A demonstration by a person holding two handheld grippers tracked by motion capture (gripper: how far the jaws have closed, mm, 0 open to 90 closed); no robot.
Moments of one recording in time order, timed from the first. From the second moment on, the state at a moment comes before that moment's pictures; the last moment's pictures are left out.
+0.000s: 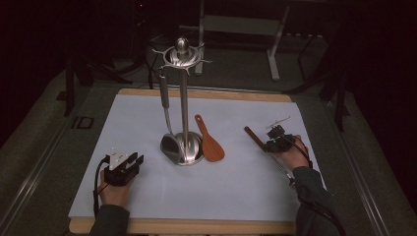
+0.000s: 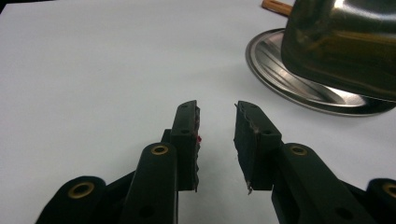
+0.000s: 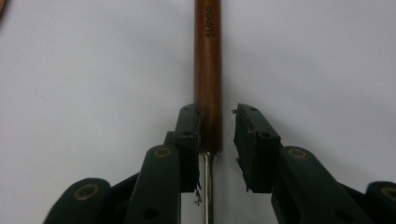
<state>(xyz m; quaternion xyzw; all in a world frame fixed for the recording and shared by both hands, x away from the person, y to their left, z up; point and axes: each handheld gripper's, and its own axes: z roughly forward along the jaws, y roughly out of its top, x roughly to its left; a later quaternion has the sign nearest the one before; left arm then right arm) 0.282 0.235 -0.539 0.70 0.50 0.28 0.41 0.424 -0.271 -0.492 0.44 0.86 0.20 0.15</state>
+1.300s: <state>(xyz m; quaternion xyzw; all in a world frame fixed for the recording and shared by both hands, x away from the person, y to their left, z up) 0.282 0.231 -0.539 0.71 0.50 0.29 0.40 0.435 -0.238 -0.496 0.40 0.91 0.06 0.05</state>
